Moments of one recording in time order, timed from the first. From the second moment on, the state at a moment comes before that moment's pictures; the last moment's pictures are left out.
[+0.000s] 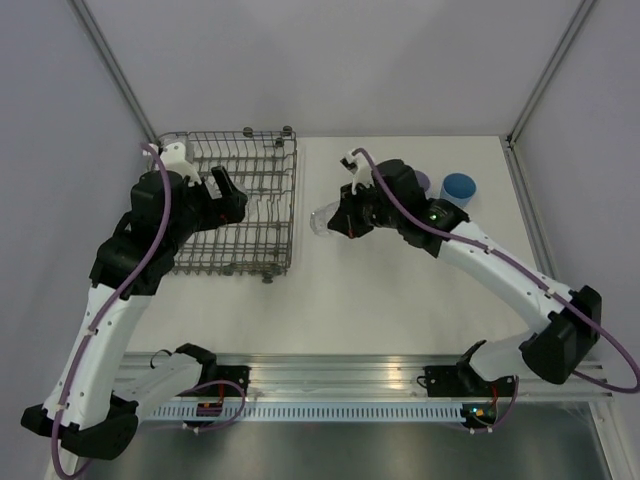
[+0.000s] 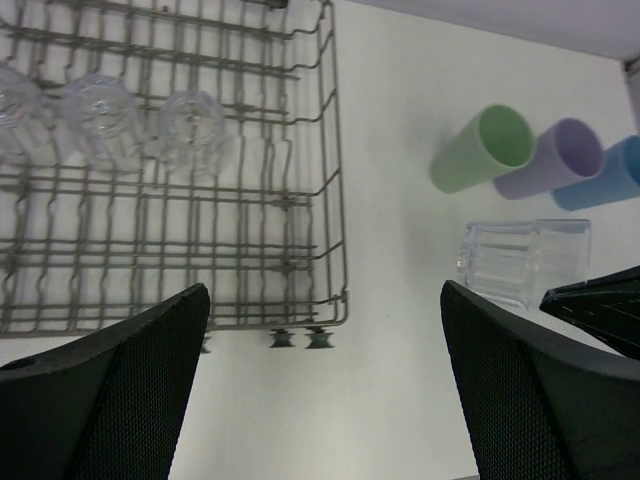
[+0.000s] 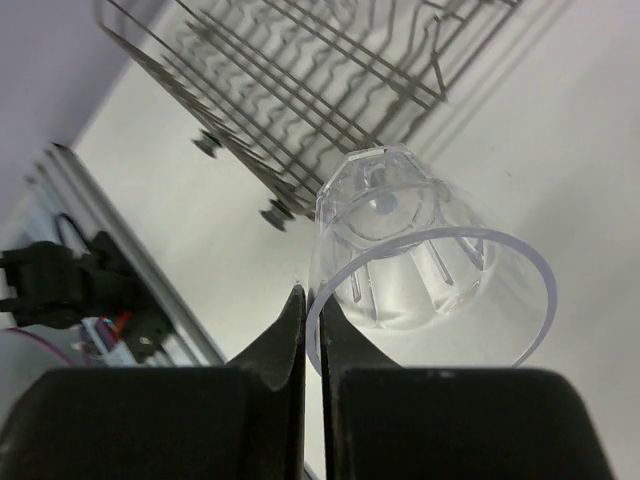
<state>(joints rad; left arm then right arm) -0.38 0.97 1.38 -0.79 -0.13 -0.43 0.67 1.35 1.28 -0.38 -0.31 0.34</state>
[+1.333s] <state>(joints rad) -0.38 0.88 1.29 -0.92 -0.34 -0.29 0.87 2.07 1.80 -0.98 0.15 0.07</state>
